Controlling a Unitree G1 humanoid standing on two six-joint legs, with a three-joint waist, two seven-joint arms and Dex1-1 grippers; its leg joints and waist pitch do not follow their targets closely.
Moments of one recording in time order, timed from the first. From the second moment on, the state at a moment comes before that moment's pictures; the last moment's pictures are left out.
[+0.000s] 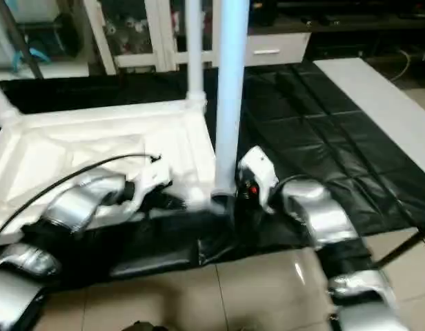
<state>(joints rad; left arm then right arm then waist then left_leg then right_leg) -0.73 0.24 -0.32 0.74 0.09 0.16 -1.01 -0.53 -0.30 0.11 0.51 0.18 0.34 0.71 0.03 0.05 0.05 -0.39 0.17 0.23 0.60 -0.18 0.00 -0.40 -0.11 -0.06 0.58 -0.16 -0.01</state>
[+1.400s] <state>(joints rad) -0.67 0.34 -0.36 0.66 0.04 0.06 -1.30 -0.43 -0.54 0.21 0.20 0.23 0.37 1.05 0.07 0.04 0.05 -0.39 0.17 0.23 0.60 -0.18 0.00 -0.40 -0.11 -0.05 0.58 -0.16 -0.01</state>
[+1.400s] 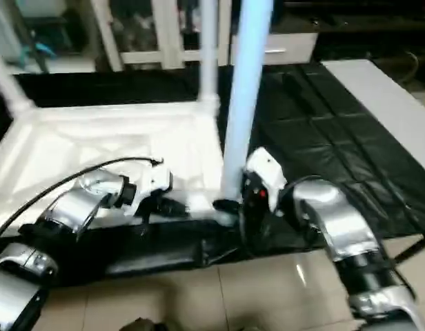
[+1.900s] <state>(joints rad) -0.67 0.35 -0.36 0.65 0.04 0.07 -1.31 -0.46 -0.56 0.28 0.23 0.20 0.37 1.10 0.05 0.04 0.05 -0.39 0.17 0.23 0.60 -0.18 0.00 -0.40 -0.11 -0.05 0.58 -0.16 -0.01</state>
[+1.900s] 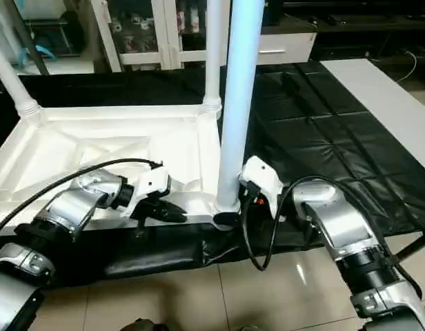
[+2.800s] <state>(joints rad) -0.66 0.35 -0.35 0.64 0.06 0.10 -1.26 -0.49 -0.46 0.26 0.35 0.16 0.34 1.06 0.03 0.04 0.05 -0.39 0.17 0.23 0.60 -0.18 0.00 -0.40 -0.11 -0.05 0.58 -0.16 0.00</state>
